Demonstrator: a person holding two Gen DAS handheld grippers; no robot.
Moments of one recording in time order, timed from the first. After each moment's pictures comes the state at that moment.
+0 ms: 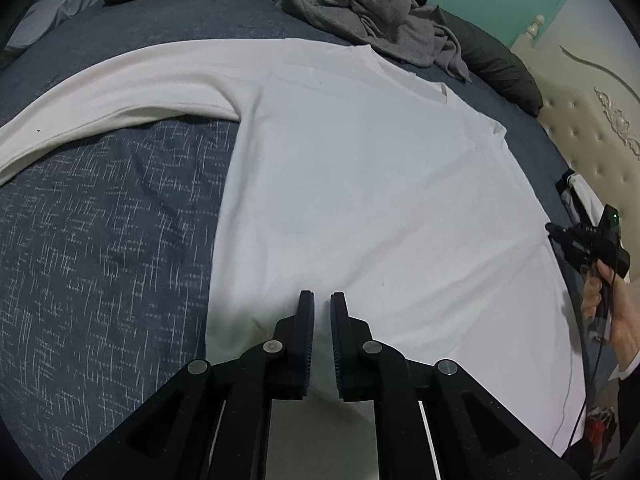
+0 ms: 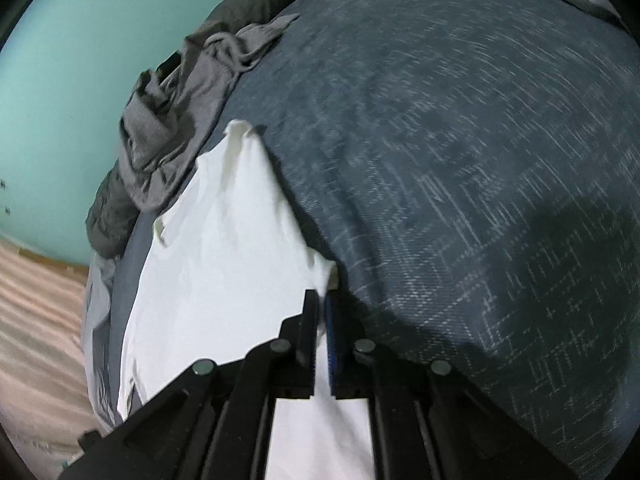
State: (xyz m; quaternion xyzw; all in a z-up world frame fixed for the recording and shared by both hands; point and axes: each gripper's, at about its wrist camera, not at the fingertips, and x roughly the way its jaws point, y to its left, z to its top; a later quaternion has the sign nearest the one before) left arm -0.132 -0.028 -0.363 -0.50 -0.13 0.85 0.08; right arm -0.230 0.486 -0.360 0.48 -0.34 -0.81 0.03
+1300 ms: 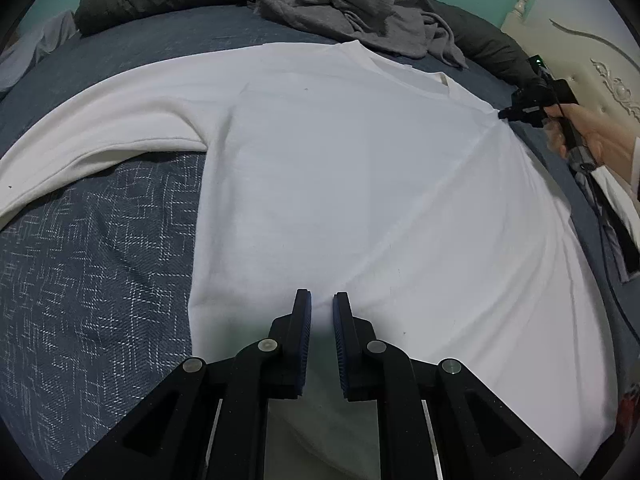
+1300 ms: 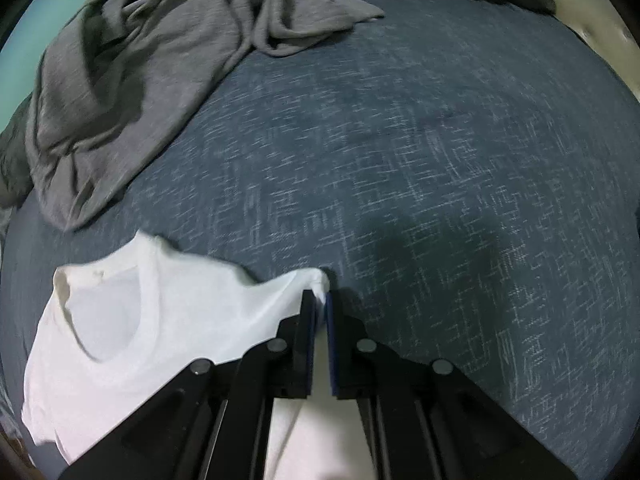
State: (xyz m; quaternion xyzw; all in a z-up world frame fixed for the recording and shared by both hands) left arm -0.165 -0.013 -0.379 -0.49 -0.08 0.86 0.09; right arm -0.475 0.420 -0.351 0.56 -0.13 -0.82 -0.04
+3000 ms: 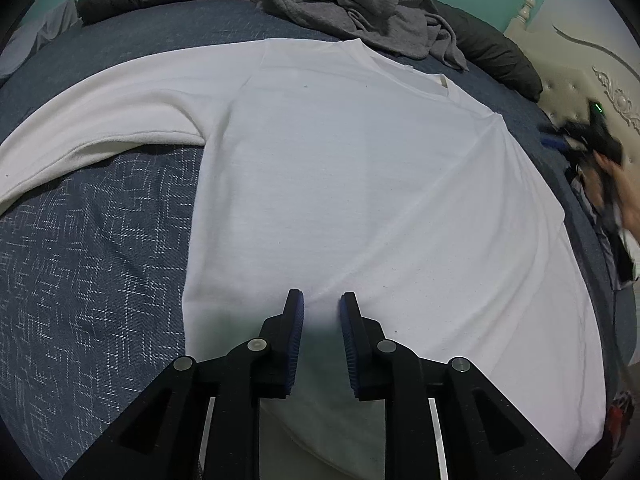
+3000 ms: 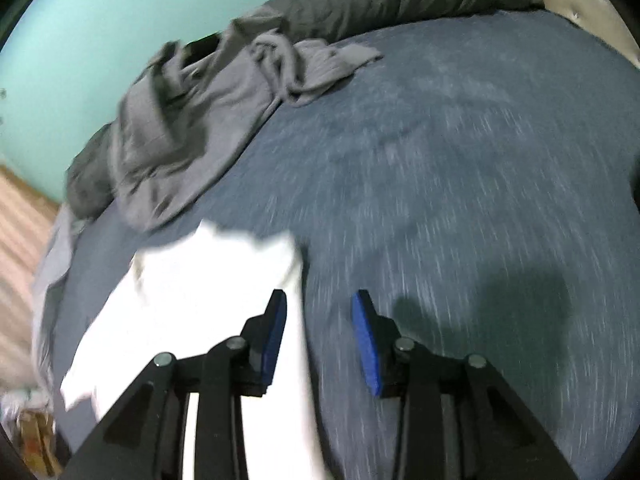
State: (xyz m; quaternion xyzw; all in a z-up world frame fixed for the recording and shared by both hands) left arm -0.157 -0.017 -0.377 -0.50 -0.10 0.86 0.09; right arm -0.371 0.481 -0.319 0.49 -0.19 -0.85 0.08
